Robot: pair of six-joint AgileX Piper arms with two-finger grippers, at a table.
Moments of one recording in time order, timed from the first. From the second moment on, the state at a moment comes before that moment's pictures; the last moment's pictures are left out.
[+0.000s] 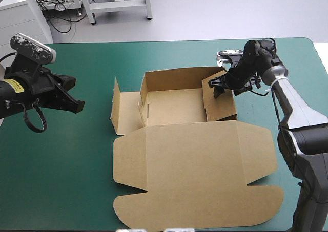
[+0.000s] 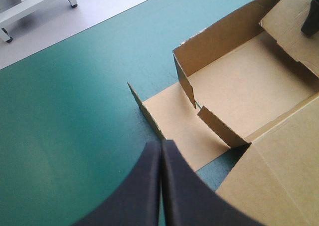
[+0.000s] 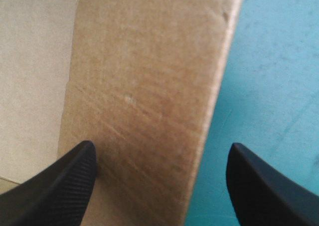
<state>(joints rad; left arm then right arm) -0.22 1.12 -1.63 -0.17 1.22 0.30 0.19 2.00 -1.87 0.20 1.24 -0.11</state>
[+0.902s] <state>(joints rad) -0.22 1.12 -1.63 -0.17 1.22 0.30 0.19 2.04 -1.87 0.19 1.23 -0.11</state>
